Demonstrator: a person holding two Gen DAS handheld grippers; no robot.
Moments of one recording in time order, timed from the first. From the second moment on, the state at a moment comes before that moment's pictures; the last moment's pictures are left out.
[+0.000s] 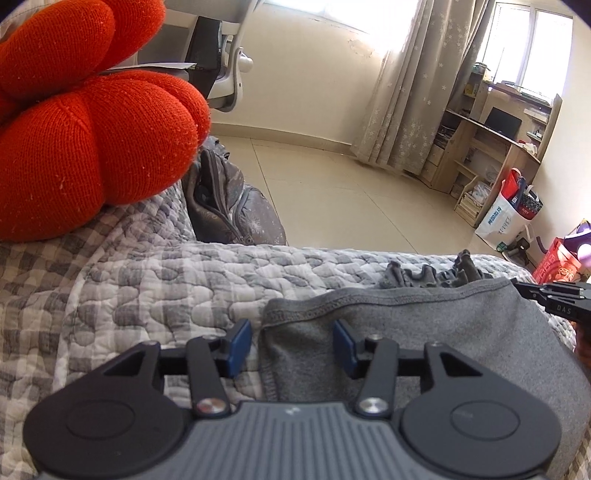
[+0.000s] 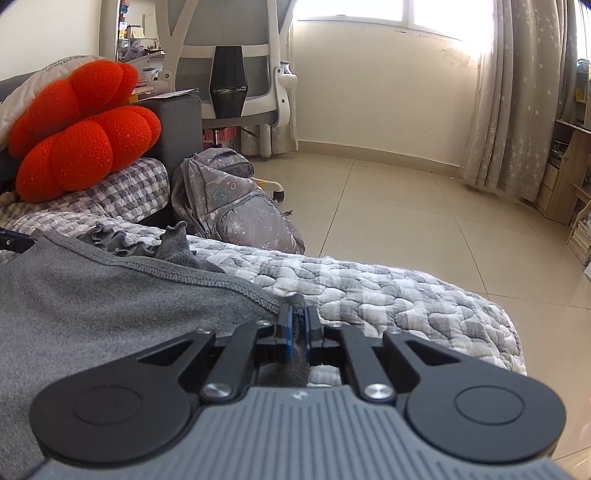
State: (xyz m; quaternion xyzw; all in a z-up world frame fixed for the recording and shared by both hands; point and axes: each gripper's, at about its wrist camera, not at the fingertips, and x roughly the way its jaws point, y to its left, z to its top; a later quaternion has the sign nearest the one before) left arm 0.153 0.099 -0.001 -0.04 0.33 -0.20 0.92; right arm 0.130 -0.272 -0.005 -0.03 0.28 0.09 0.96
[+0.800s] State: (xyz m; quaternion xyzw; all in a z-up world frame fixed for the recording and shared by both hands) left arm 0.166 0.072 0.010 0.03 0.28 -0.09 0.96; right arm 0.147 -0.252 -0.007 -0.12 0.26 0.00 0.96
